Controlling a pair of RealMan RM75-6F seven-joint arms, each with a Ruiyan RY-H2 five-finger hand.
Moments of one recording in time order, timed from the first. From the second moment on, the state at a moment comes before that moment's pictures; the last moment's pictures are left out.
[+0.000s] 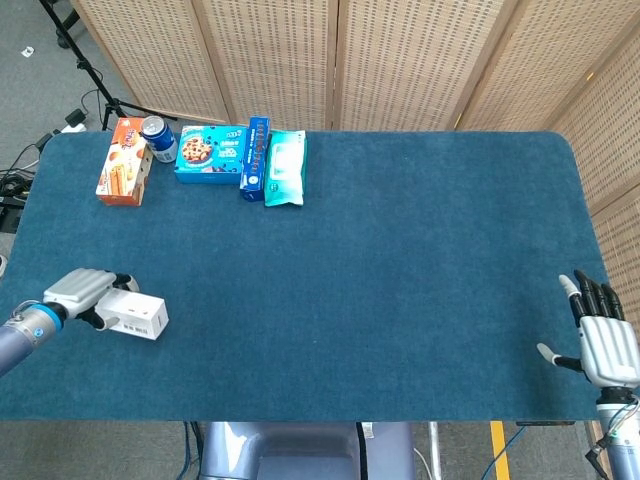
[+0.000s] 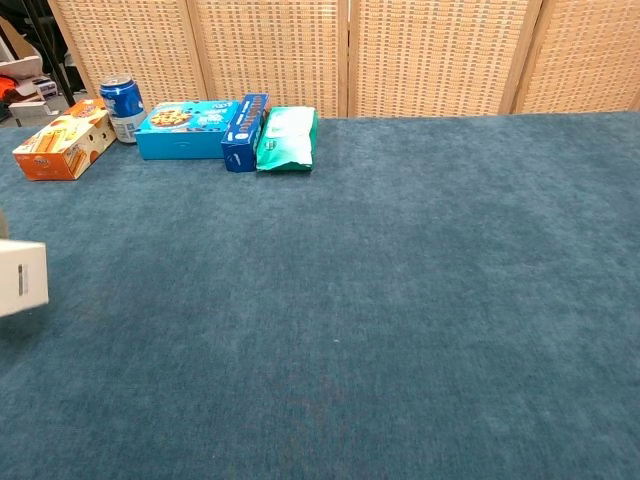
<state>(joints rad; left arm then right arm) -0.76 -0.90 0.07 -1.55 1.47 0.44 -0.43 0.12 -1.13 0.11 -1.57 -1.38 1.39 -0.03</state>
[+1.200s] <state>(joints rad) -0.51 -1.00 -0.02 -1.53 1.33 1.11 -0.27 0.11 -1.13 0.11 -1.57 -1.42 1.44 0.00</state>
